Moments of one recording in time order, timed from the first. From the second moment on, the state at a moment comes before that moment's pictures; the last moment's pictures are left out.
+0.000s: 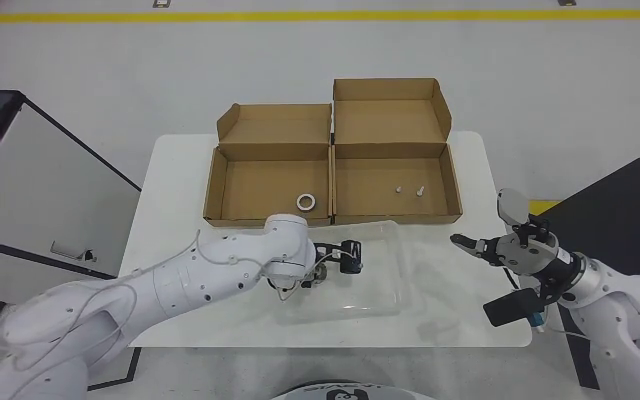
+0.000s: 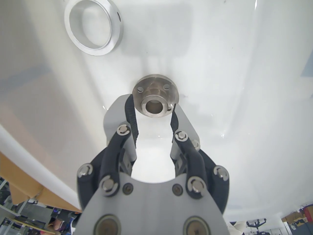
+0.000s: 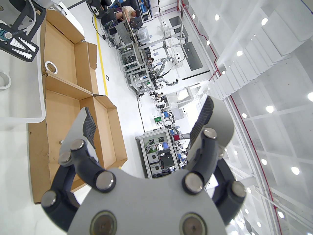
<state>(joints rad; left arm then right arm) 0.64 -1.06 -0.21 -1.71 0.86 -0.46 -1.24 -1.96 -0.94 1.91 -2.10 -2.15 -0.22 -0.89</state>
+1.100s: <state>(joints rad) 0.71 -1.07 -0.28 -1.72 0.93 -0.49 -1.24 -1.96 -0.94 1.91 -2.10 -2.15 -0.22 -0.89</state>
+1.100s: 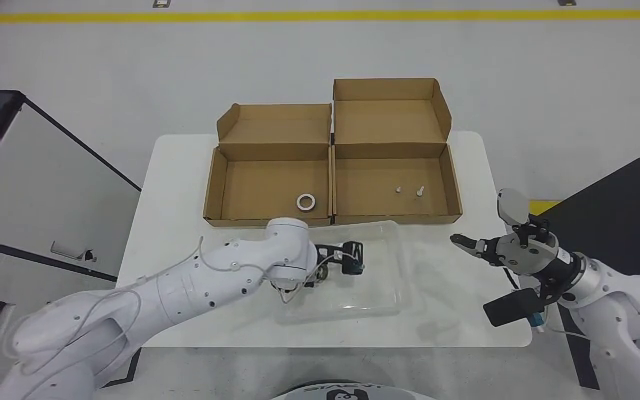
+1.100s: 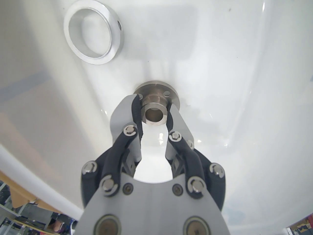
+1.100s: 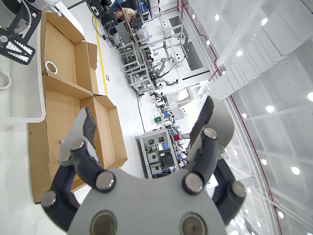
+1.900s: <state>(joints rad) 0.79 -0.89 -0.68 -2.03 0.72 -0.62 -1.14 -1.96 -0.94 1.91 -2.10 -2.15 -0.22 -0.89</state>
